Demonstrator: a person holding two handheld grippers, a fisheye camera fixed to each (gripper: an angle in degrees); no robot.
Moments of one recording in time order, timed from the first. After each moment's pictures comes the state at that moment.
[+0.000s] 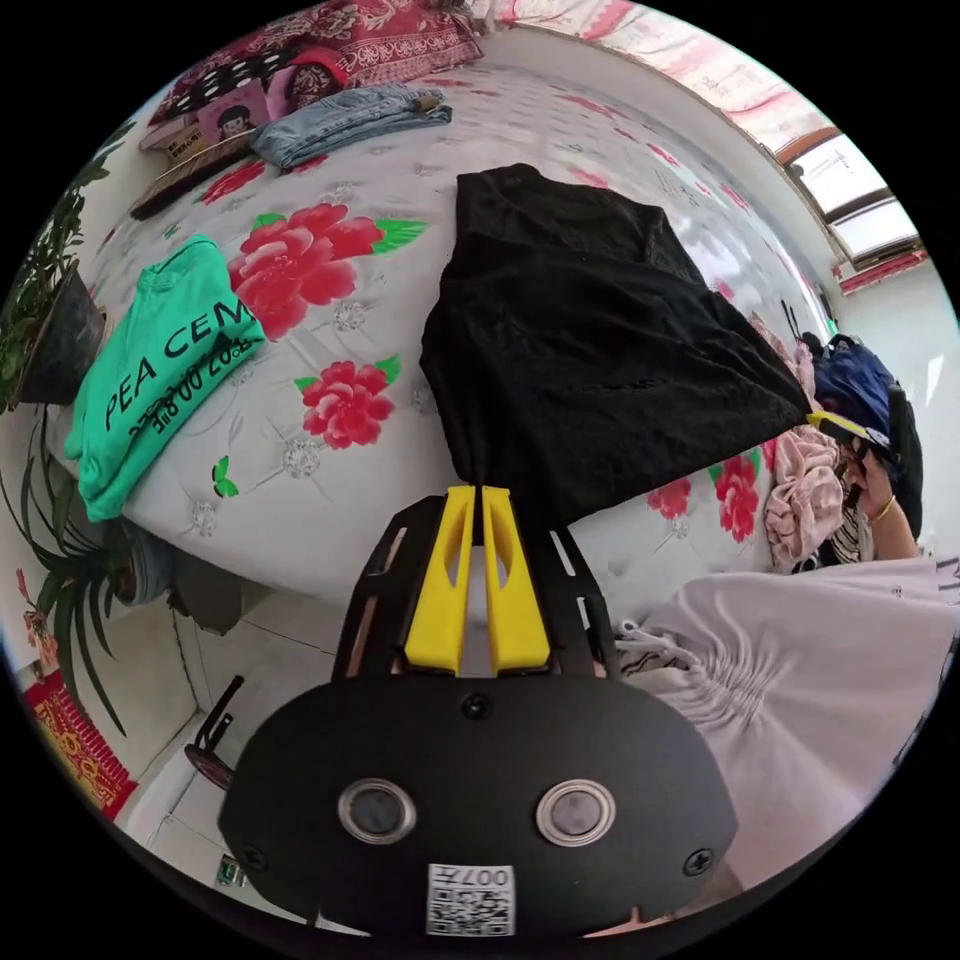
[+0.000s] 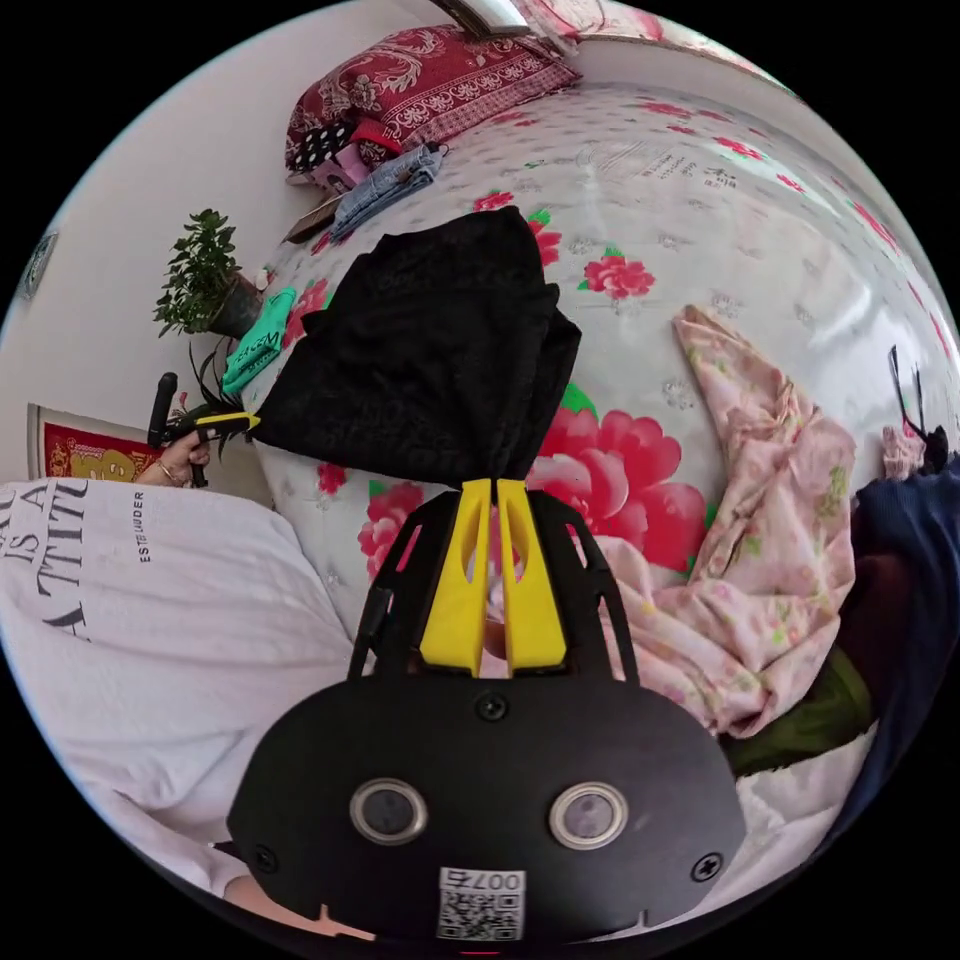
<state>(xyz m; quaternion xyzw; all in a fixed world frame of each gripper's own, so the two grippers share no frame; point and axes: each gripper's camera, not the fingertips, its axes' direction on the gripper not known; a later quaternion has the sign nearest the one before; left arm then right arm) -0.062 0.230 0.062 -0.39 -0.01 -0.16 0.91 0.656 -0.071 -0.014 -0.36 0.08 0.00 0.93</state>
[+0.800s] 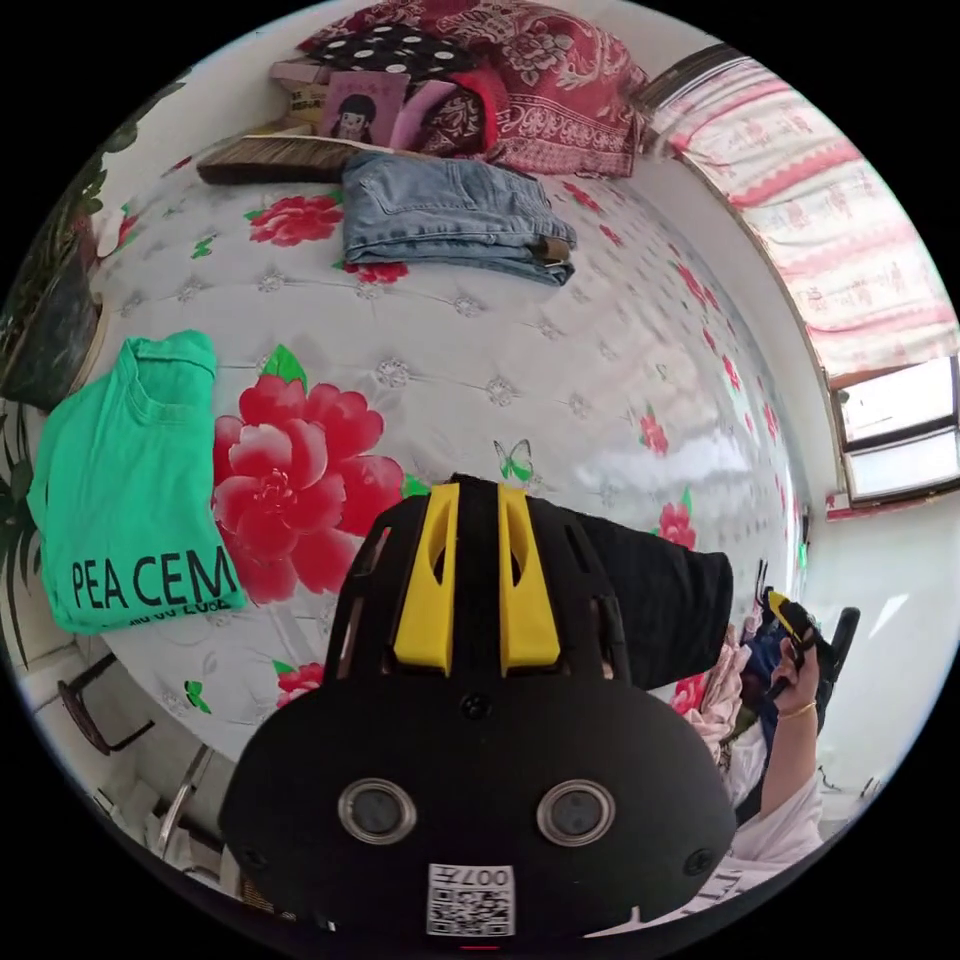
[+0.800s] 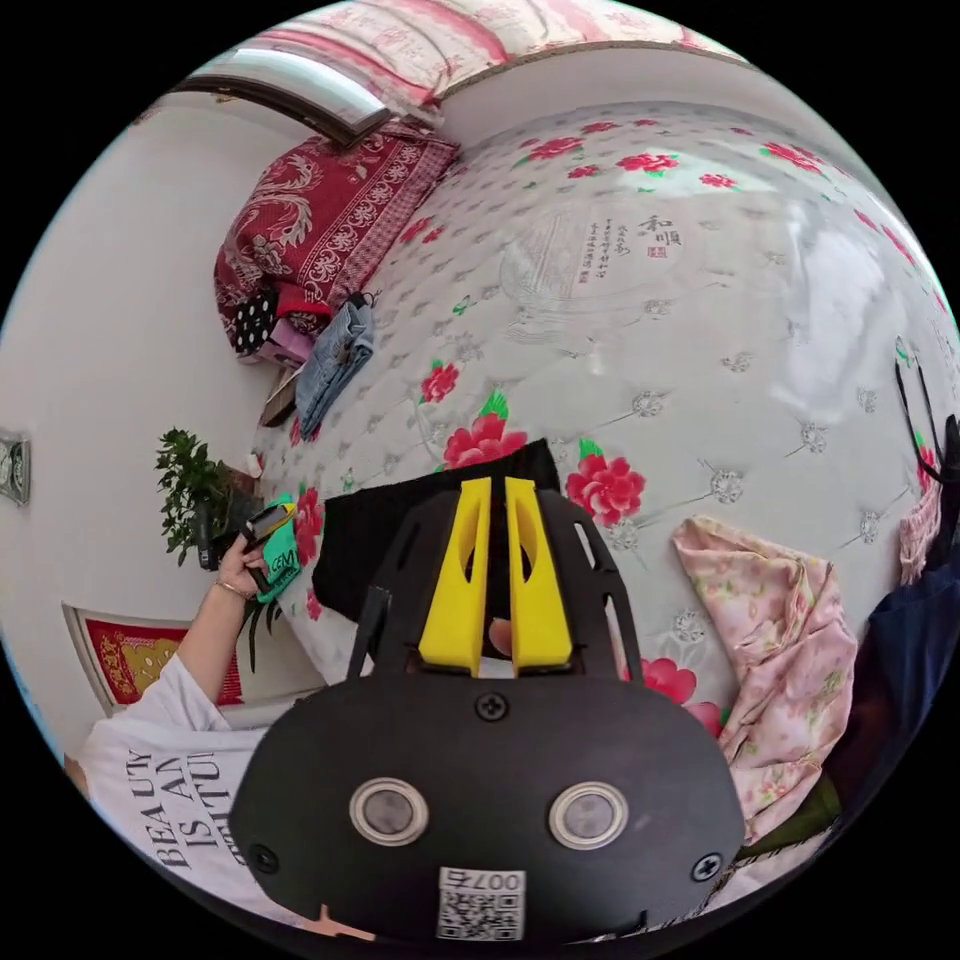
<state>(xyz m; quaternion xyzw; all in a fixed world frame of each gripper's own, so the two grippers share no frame) -0.231 0.106 0.205 -0.25 -0.07 -0.36 0.89 0.752 -0.238 0.086 -0.21 0.08 0.15 0.96</state>
